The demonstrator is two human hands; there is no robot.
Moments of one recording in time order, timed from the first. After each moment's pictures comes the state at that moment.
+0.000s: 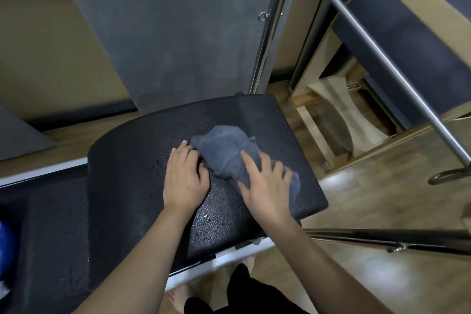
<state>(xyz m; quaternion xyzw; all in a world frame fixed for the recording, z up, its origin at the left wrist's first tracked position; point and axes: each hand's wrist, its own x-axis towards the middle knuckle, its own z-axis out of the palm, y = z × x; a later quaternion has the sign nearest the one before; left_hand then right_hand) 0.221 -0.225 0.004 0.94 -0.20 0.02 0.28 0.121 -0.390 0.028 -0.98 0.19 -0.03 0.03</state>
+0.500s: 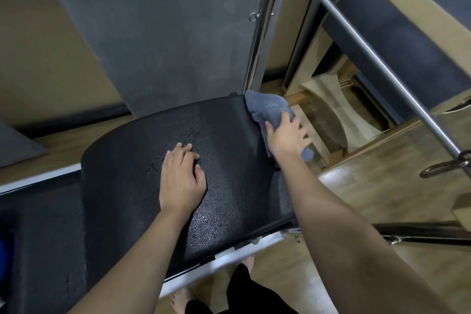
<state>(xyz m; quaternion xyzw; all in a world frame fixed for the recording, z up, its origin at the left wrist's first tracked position) 0.221 -0.227 0.005 0.94 -0.19 0.03 0.29 0.218 -0.493 0.013 -0.89 0.44 0.00 0.13</state>
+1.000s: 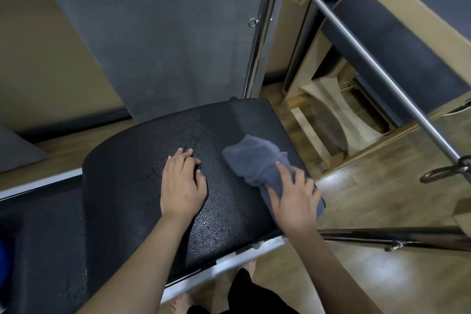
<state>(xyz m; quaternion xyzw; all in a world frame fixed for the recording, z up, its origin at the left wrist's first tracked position) 0.220 -0.228 0.006 0.94 -0.19 0.02 0.27 0.079 -0.436 0.011 -0.95 0.31 -0.04 0.06</state>
